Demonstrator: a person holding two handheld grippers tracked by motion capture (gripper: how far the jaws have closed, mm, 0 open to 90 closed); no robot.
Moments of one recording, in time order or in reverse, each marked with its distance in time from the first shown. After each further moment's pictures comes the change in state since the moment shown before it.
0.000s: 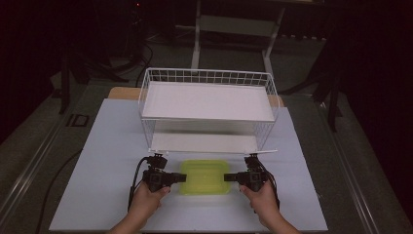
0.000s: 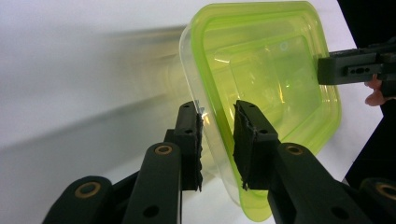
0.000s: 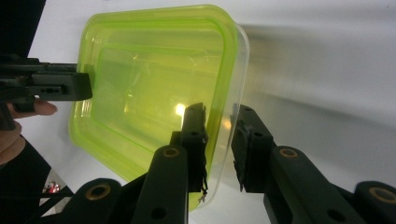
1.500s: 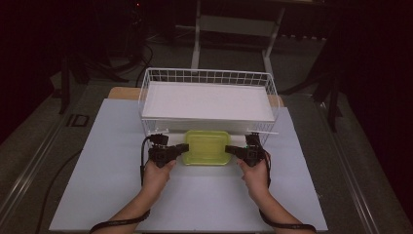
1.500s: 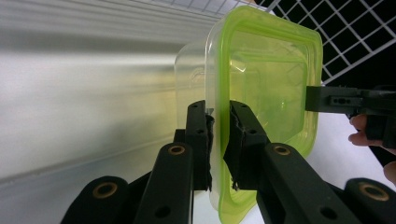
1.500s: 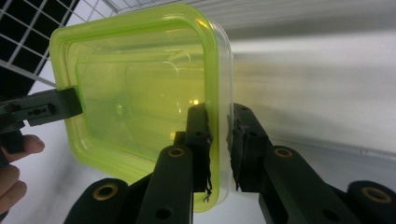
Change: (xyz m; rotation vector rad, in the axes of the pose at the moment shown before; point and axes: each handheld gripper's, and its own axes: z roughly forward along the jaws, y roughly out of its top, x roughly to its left) left arm 0.024 0.059 0.023 -0.292 0.007 0.058; right arm -0.014 0.061 0.014 -0.253 -0.069 -0.027
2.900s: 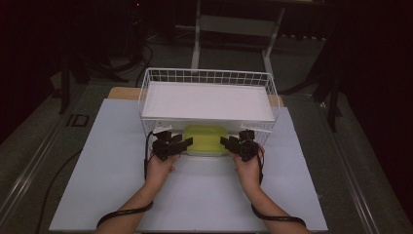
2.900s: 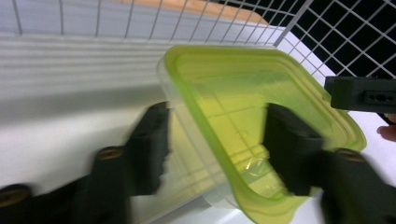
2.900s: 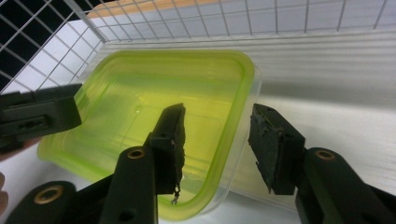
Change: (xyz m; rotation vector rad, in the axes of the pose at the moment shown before) left arm 0.009 0.006 0.020 -0.111 0.034 0.141; right arm 0.011 0.006 0.015 -0.152 -0.086 -0.132
